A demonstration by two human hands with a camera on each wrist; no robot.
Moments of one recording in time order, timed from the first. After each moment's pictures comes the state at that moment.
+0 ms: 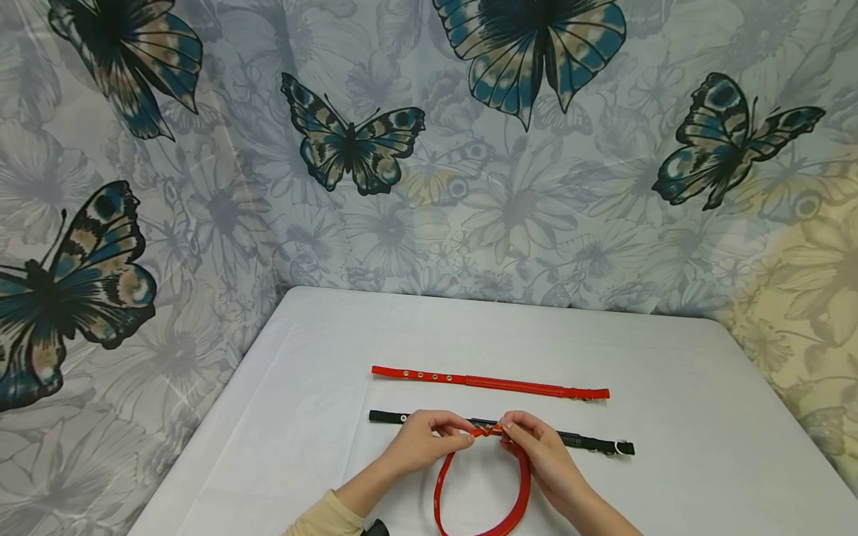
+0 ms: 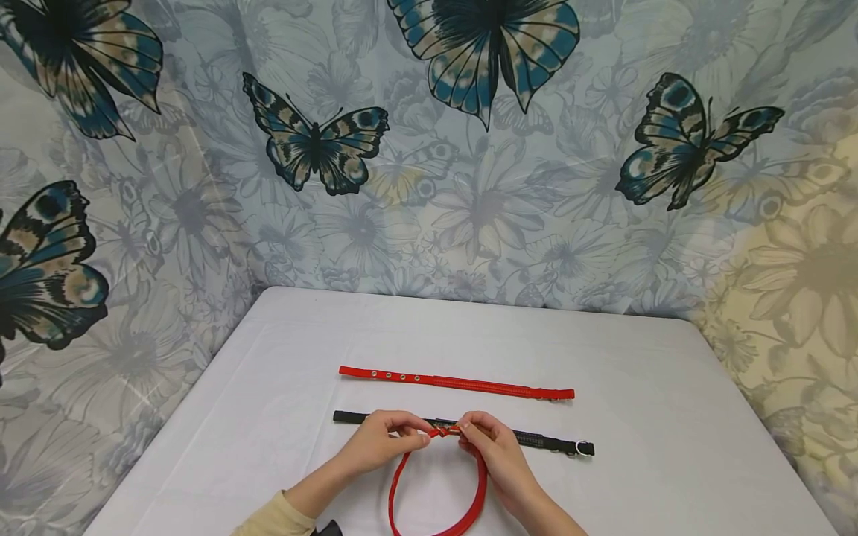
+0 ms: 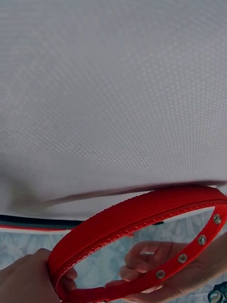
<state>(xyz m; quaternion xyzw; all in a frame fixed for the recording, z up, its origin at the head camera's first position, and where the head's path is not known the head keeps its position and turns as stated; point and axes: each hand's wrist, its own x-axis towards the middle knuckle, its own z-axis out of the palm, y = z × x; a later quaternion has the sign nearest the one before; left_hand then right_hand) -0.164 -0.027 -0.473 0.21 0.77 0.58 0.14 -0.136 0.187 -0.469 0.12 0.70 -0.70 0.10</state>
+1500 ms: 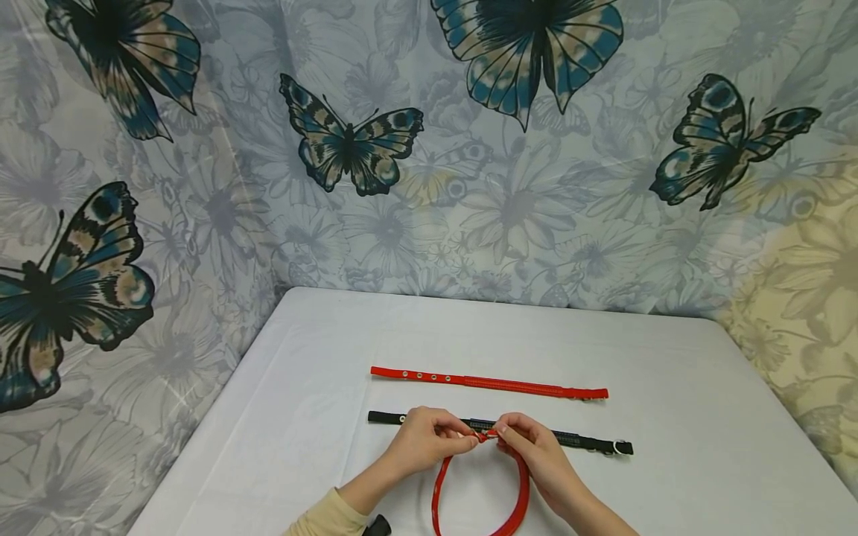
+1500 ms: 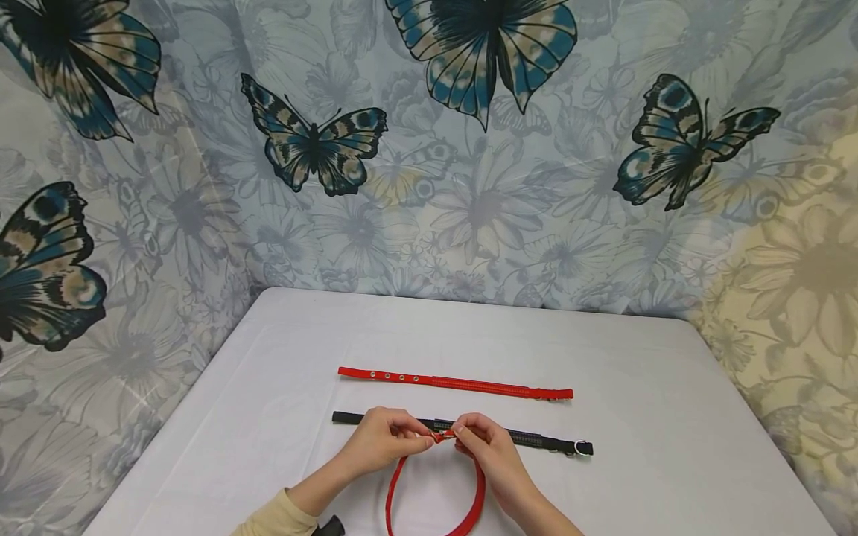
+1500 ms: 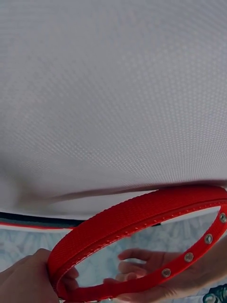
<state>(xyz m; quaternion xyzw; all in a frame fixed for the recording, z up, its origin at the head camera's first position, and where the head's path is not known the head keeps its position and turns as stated) -0.166 -0.021 -0.472 0.23 0.78 0.57 0.08 -0.134 0.183 -0.466 0.11 0.72 -0.68 0.10</state>
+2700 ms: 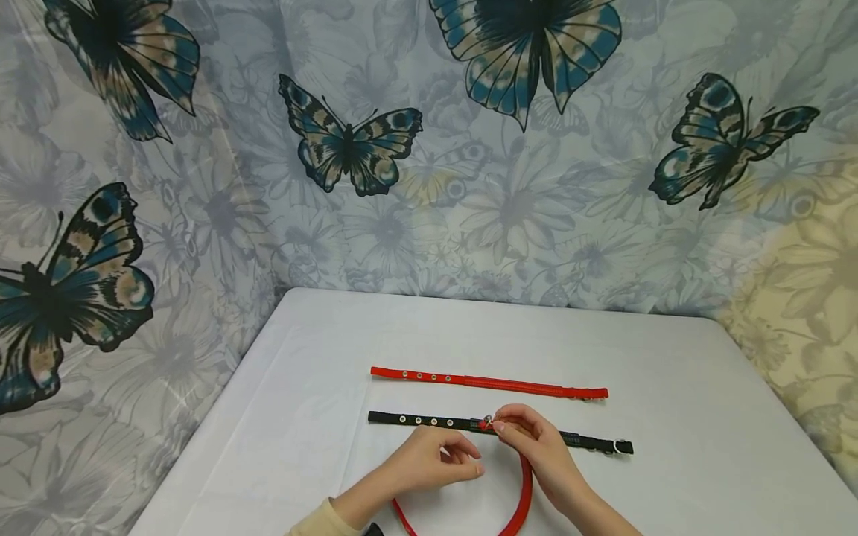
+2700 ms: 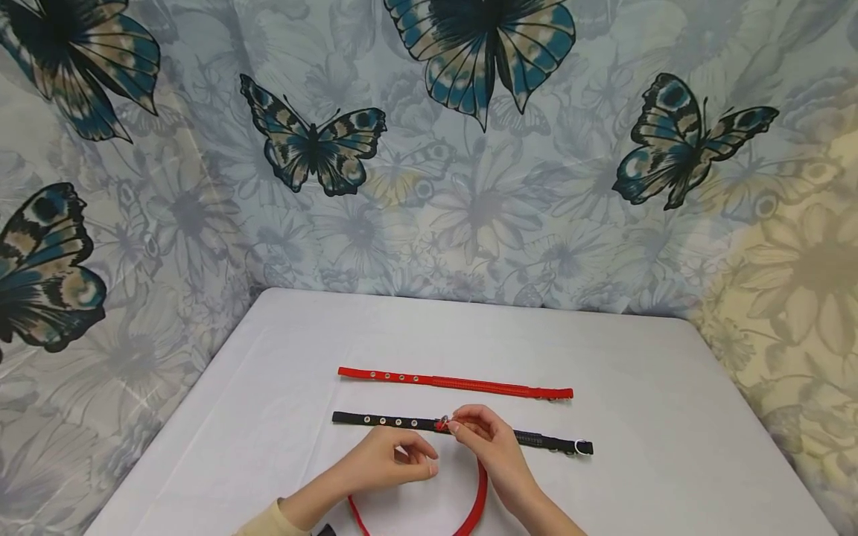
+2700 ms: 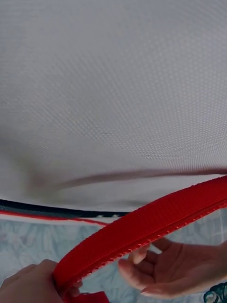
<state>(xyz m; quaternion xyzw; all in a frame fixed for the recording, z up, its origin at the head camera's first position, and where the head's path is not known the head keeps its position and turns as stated) -0.151 -0.025 -0.476 0.31 0.80 0.50 0.12 -0.133 0.186 -0.461 0.08 0.71 -0.70 0.07</state>
